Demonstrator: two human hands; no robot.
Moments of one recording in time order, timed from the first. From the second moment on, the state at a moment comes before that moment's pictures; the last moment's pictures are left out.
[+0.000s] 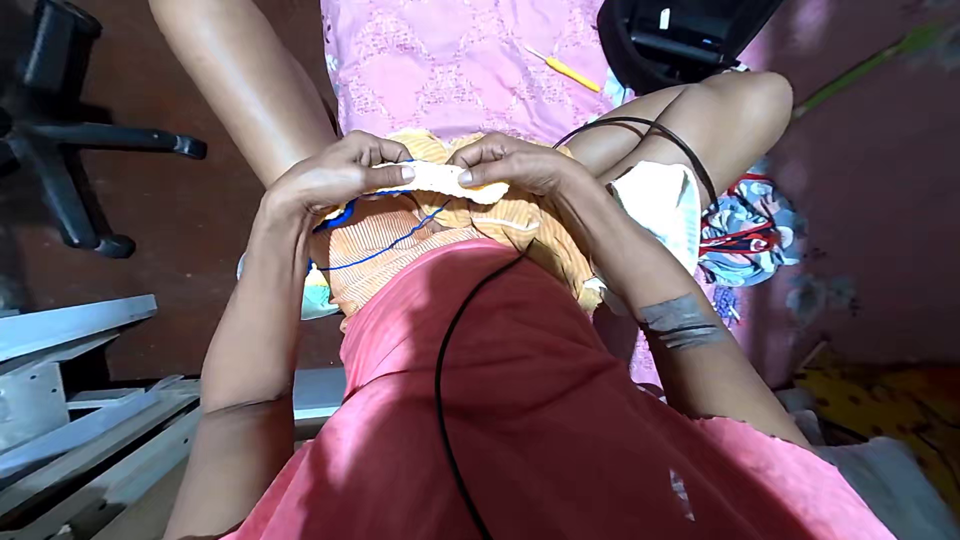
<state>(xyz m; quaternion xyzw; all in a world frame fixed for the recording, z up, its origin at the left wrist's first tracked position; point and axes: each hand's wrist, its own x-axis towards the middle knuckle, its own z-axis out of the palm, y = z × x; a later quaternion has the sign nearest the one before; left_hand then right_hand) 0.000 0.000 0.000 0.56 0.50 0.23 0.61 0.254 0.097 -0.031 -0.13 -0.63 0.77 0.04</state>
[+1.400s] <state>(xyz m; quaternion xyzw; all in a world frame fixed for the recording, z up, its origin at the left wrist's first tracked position) 0.022 0.016 -0.002 0.64 0.48 0.19 0.57 0.274 0.106 0.000 -0.24 -0.64 0.72 0.10</state>
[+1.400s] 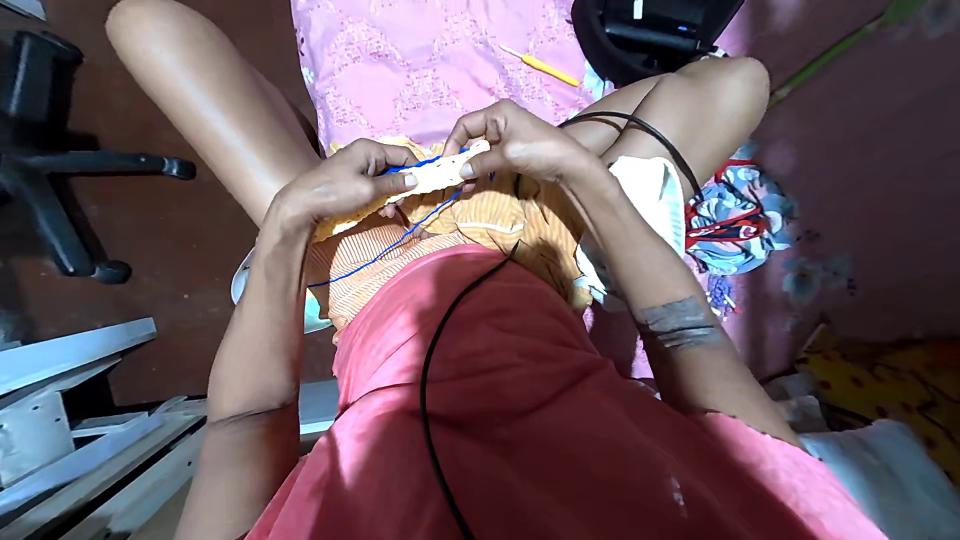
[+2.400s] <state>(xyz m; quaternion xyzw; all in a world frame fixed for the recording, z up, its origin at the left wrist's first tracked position) 0.043 -0.025 0.044 0.66 0.39 0.39 0.51 0.310 0.068 0.053 -0.18 -0.81 0.50 0.25</state>
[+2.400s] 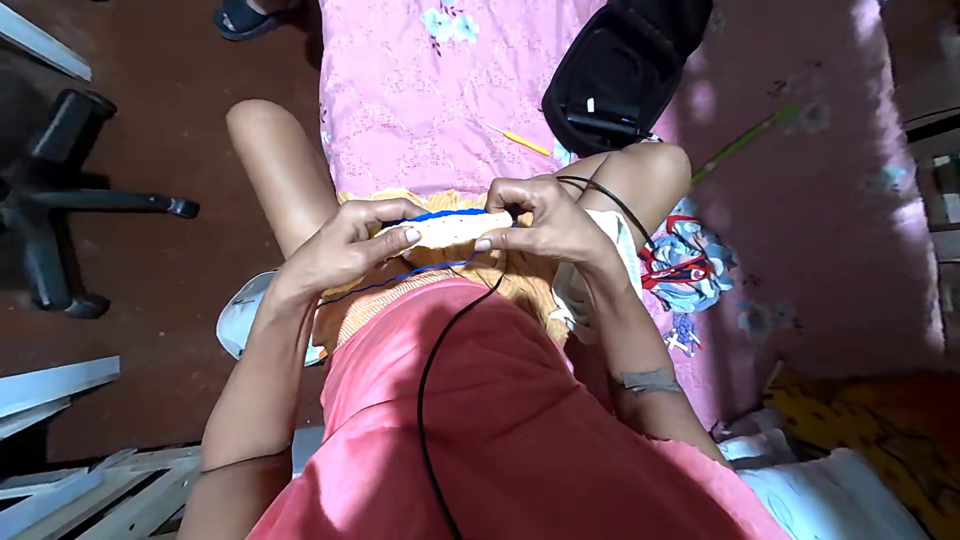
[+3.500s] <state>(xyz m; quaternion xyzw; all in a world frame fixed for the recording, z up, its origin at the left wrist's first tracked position) 0.078 -0.002 0.074 0.77 0.40 0.32 0.38 0.344 0.063 0.078 -0.23 -0.77 0.51 0.30</state>
